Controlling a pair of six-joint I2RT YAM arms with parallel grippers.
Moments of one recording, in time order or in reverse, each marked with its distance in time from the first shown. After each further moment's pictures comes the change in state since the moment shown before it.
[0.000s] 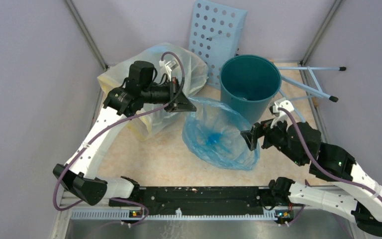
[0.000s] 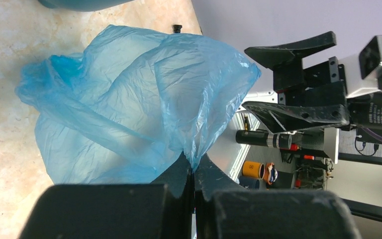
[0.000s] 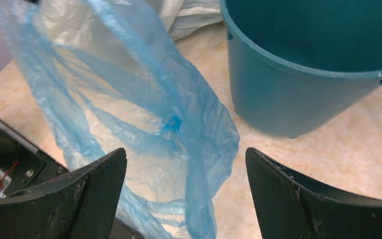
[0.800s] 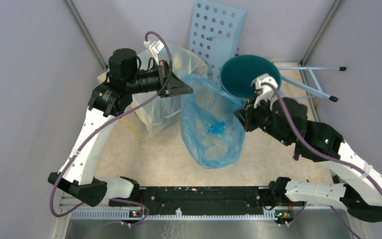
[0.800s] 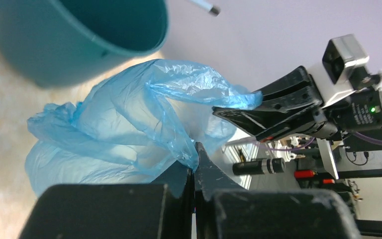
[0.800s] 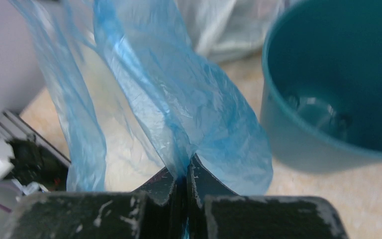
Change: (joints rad) left arm 0.043 -0.021 0.185 0.122 -0.006 -0.059; right arm 0.000 0.310 0.353 0.029 -0.049 0.007
